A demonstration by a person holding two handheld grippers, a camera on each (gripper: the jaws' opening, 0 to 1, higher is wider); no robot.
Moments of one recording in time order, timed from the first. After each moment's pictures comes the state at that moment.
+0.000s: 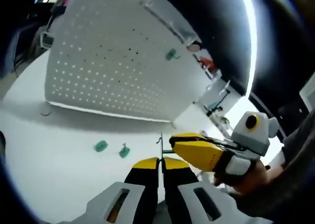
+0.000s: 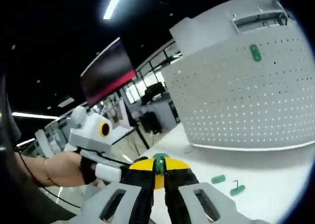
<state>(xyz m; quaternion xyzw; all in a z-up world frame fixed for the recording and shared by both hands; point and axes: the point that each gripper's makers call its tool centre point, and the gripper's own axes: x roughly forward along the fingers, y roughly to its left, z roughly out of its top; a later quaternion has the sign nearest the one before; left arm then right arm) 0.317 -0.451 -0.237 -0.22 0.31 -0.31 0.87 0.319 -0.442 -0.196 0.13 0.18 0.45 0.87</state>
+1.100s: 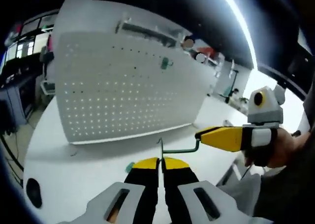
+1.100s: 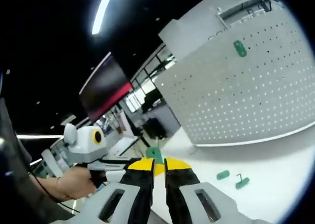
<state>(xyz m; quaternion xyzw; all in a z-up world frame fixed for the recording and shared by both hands) 0.331 -0.426 -0.218 -0.08 0.24 -0.27 0.93 0.317 -0.463 -0.177 0.21 0.19 0.44 0.85</state>
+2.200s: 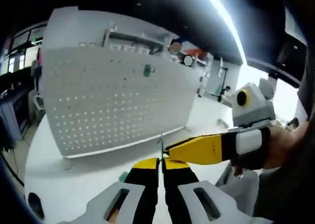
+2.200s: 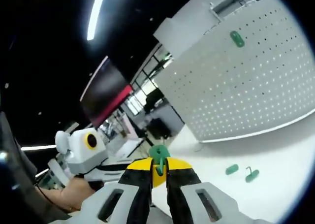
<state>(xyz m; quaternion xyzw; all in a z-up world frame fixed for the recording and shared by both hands) 0.323 -0.457 -0.198 -0.04 0.20 -0.31 0.93 0.314 -0.455 -0.173 0.25 0.20 0.44 0.84</state>
